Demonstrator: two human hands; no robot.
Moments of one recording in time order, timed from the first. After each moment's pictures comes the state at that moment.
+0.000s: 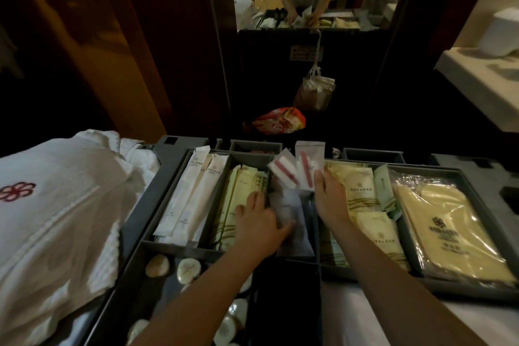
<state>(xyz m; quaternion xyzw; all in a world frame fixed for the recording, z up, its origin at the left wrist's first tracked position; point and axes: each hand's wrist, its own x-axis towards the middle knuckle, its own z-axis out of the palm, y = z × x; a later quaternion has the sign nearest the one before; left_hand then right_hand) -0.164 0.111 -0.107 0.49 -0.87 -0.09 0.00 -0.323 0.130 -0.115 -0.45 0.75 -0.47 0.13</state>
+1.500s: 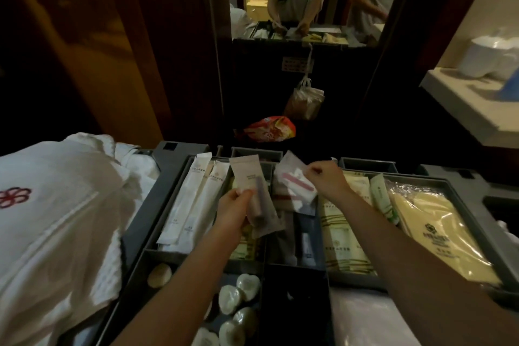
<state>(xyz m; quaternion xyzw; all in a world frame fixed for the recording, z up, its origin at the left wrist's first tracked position) -0.127 0.080 -0.061 0.54 -0.38 -0.69 0.29 -0.337 0.096 -0.076 -0.52 0.77 -0.34 0.17</state>
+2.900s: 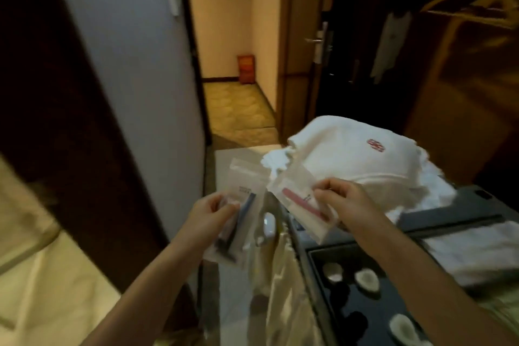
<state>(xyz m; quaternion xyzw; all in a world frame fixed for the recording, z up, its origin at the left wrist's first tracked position) 0.177 0.407 0.017 0.76 -0.21 -0.24 0.56 0.042 0.235 0.038 -0.71 0.31 -0.20 0.60</state>
